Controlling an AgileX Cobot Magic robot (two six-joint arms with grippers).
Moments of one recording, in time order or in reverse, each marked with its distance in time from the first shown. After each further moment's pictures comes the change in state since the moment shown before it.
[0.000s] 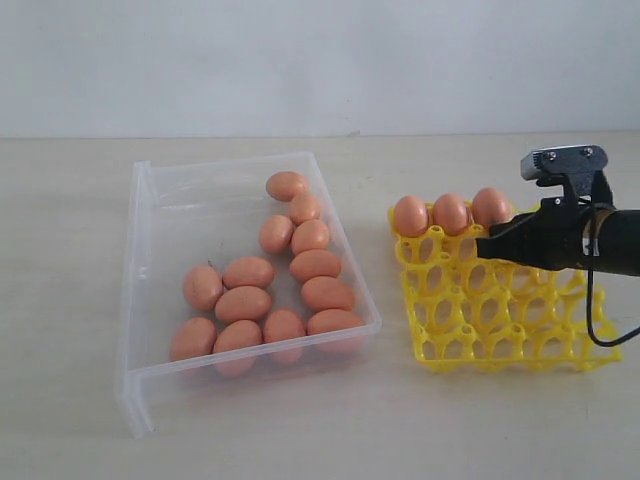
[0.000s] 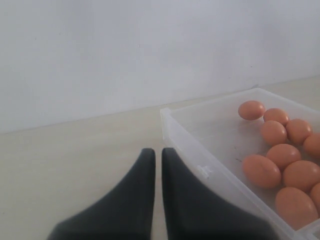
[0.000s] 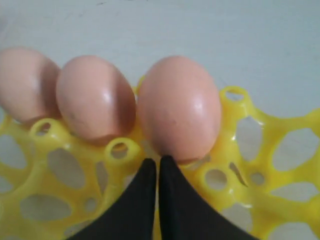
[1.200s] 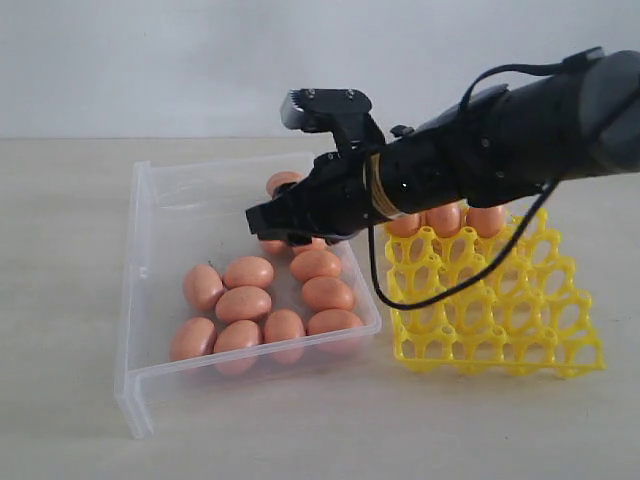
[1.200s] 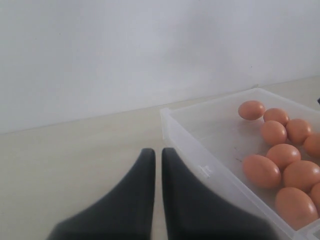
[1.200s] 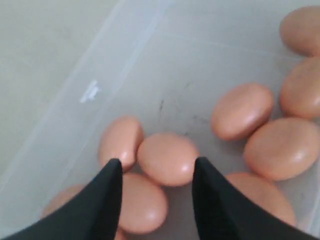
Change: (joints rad) left arm 0.000 0.000 0.000 0.000 0.000 0.000; right arm 0.570 -0.103 -0.354 -0.925 0.193 1.269
